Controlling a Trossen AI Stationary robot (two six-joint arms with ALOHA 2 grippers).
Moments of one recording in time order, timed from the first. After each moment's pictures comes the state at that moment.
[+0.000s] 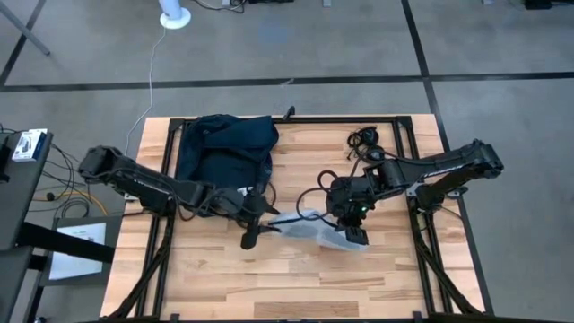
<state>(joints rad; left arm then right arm) -0.26 1.36 0.80 0.13 -0.10 -0.07 0.21 1.43 1.34 -0.93 -0.29 0.34</state>
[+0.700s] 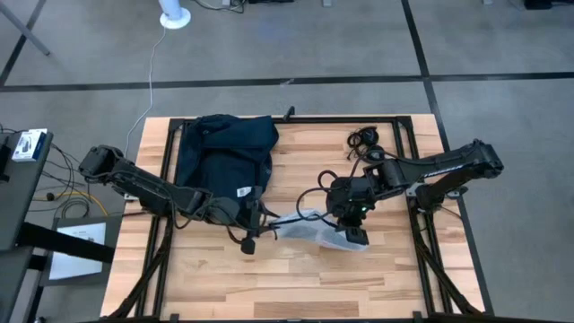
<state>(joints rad) -0.34 1.36 0.80 0.20 -0.30 0.18 0.21 1.43 1.34 -0.93 -0.29 0.34</state>
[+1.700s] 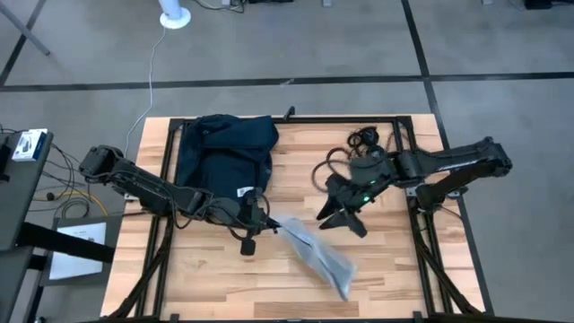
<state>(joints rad) -0.33 1.36 0.80 0.19 -0.24 -0.04 0.20 1.31 1.35 -0.53 -0.30 0.43</state>
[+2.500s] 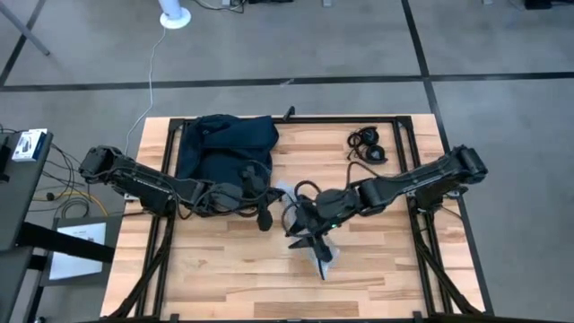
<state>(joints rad) -0.24 1.36 0.88 0.19 -0.56 -0.29 0.29 1.60 1.36 -0.24 -0.10 0.23</state>
